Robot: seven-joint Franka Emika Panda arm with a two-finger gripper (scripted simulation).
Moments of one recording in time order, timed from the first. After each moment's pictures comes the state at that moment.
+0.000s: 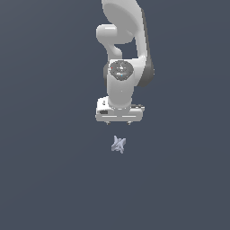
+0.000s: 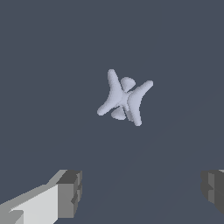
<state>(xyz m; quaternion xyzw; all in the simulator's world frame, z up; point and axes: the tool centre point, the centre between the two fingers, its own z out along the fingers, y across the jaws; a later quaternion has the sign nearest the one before) -0.016 0.017 0.146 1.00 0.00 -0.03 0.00</state>
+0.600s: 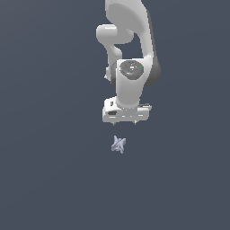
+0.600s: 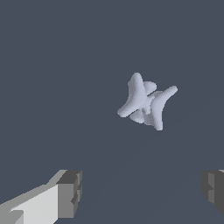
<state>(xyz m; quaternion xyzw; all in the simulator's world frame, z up) -0.014 0.045 0.146 1.00 0.04 -0.02 0.00</state>
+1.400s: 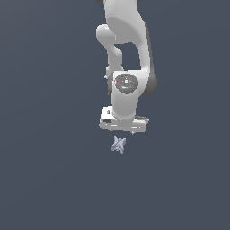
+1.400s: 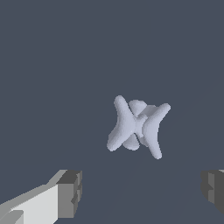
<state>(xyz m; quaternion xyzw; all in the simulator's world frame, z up) 0.018 0.033 0.119 1.00 -0.05 -0.01 0.00</state>
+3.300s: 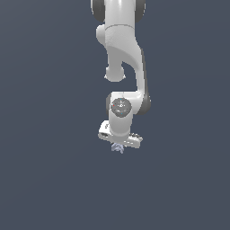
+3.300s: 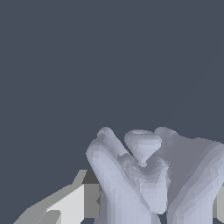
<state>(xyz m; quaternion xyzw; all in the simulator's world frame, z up) 0.044 0.020 0.041 0.99 -0.13 0.00 0.00</state>
